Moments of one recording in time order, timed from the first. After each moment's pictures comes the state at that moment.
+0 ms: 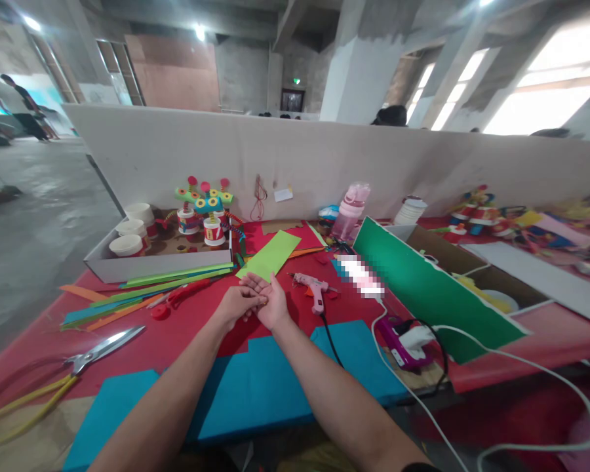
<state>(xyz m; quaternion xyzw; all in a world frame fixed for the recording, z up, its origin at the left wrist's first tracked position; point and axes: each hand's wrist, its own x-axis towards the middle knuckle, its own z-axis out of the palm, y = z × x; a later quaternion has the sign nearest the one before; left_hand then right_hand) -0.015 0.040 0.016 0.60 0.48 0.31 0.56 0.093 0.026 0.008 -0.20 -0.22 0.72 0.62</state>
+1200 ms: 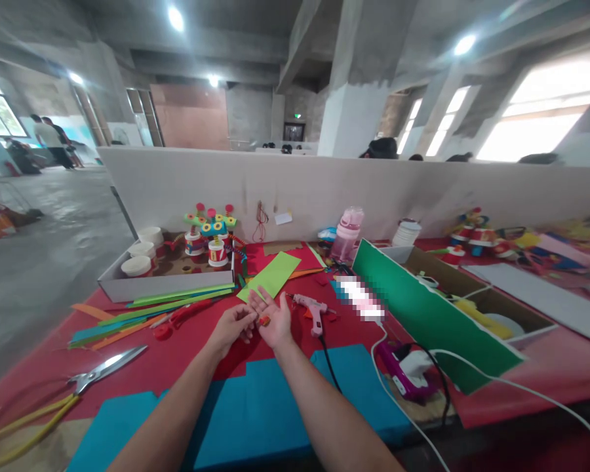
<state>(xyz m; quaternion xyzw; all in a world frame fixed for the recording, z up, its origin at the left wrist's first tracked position) -0.024 0.027 0.022 0.59 0.40 0.36 0.60 0.105 0.029 0.007 -0.18 -0.20 0.70 0.66</state>
